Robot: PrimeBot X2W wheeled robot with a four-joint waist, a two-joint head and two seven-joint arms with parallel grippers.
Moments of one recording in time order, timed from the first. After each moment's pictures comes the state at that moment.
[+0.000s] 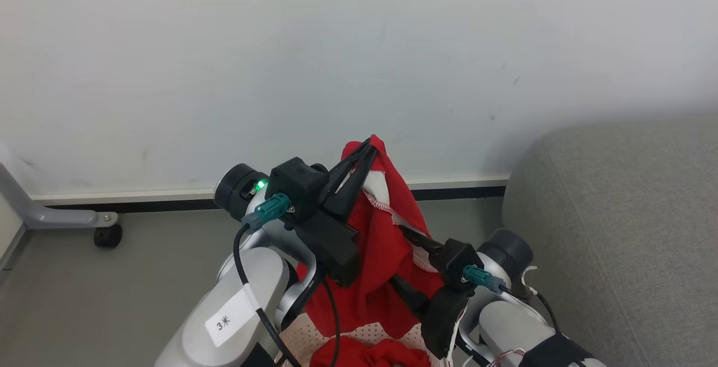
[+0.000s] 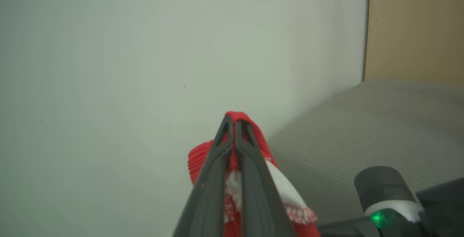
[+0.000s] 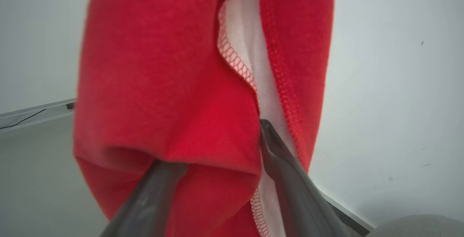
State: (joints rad) left arm -0.59 0.06 -0.56 0.38 -0.38 -0.13 -0.10; right arm -0.60 -0.06 0.81 0.74 0.22 0.12 -0.26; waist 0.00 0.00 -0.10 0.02
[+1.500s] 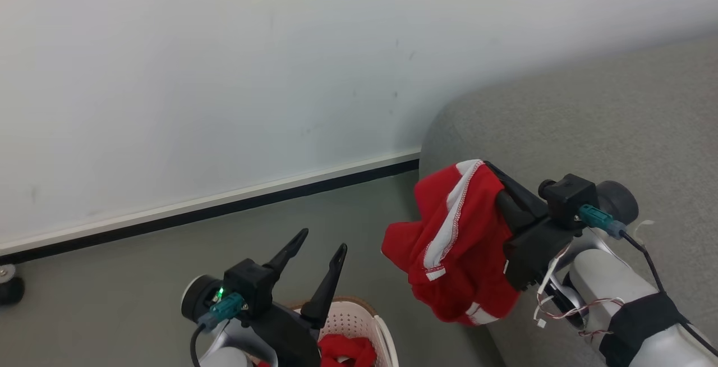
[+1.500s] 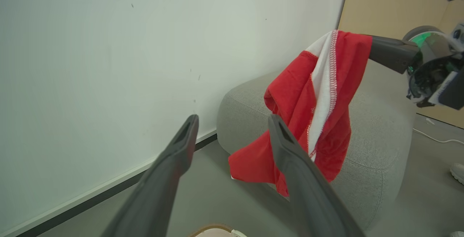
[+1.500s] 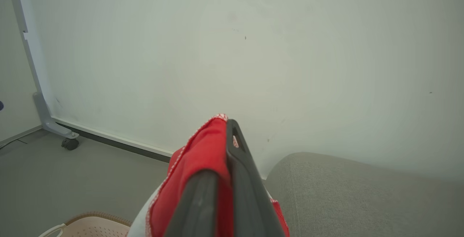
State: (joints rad) left arm -0.29 0.15 -0.51 0.33 -0.44 -0.10 -0.15; right arm -0.65 -0.28 0.71 0.61 0.43 0.10 -0.26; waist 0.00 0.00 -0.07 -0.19
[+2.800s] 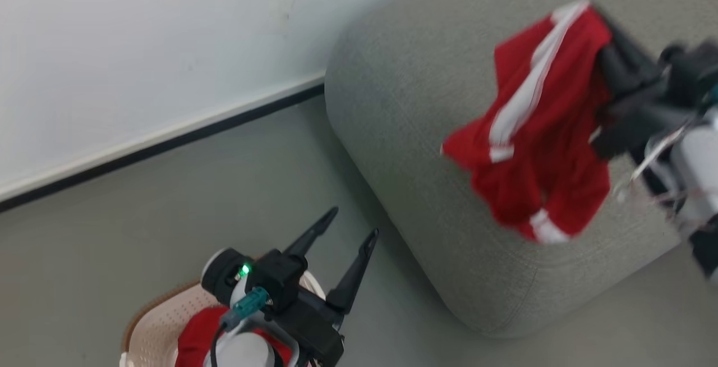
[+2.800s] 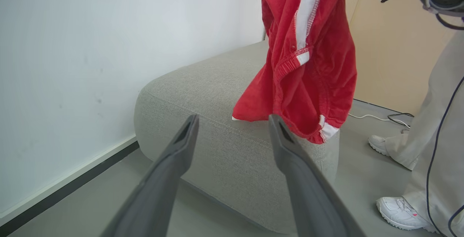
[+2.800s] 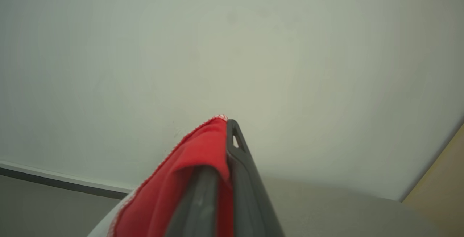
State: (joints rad) left arm -0.32 0.13 -0.58 0.25 -0.38 -0.09 -0.18; right arm -0.82 -0.46 0.57 0.45 0.38 0.08 -0.25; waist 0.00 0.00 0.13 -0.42
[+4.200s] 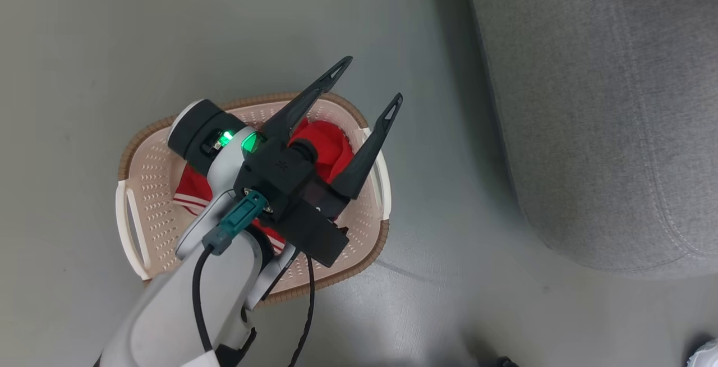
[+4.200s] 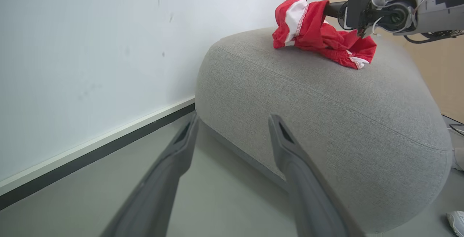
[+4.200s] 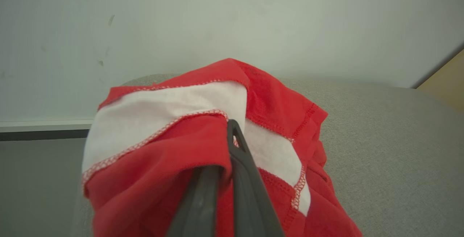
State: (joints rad) left arm -0.63 0.19 -0.57 0.01 -0.26 -0.08 -0.05; right arm -1.31 -0.46 0.40 1.03 0.43 0.03 -0.20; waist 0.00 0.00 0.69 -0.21
